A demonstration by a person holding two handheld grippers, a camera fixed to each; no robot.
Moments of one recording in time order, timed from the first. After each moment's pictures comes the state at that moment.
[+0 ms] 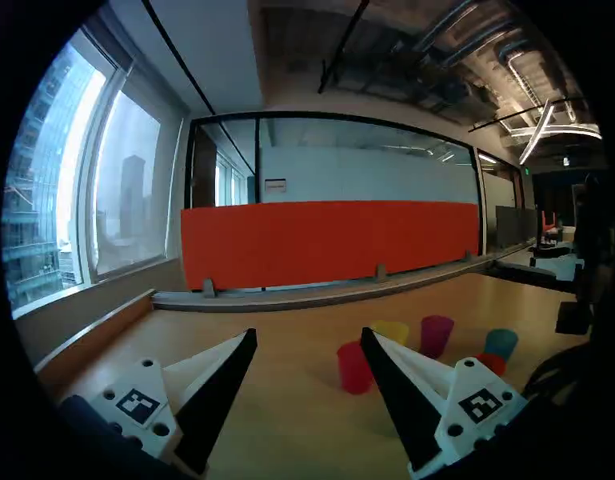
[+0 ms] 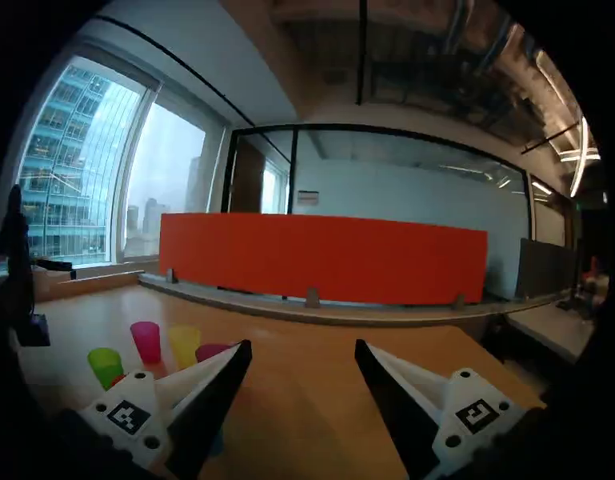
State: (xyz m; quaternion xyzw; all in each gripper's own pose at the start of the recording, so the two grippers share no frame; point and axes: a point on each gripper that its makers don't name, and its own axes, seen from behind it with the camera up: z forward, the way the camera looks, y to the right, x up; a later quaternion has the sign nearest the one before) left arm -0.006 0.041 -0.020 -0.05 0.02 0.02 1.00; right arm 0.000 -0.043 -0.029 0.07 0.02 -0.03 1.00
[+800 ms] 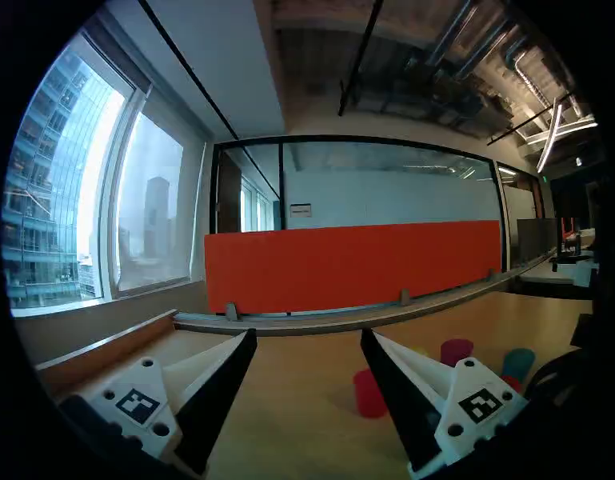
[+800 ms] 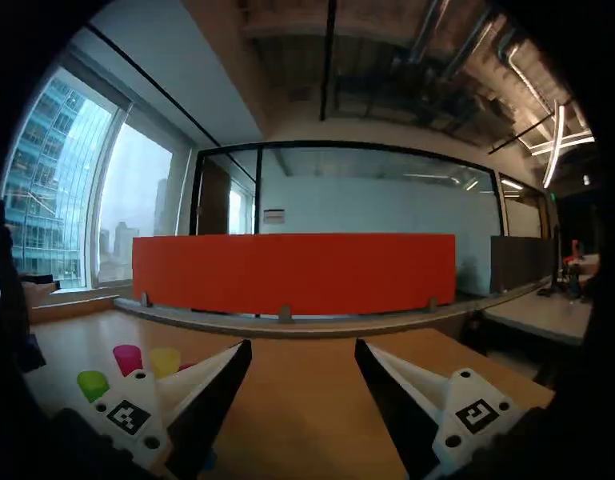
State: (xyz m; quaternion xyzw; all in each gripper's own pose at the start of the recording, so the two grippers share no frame) left arm 0.017 0.036 -0.018 0.00 0.08 0.01 1.00; right arm 0.009 -0.019 -0.040 0.00 0.06 0.01 1.00
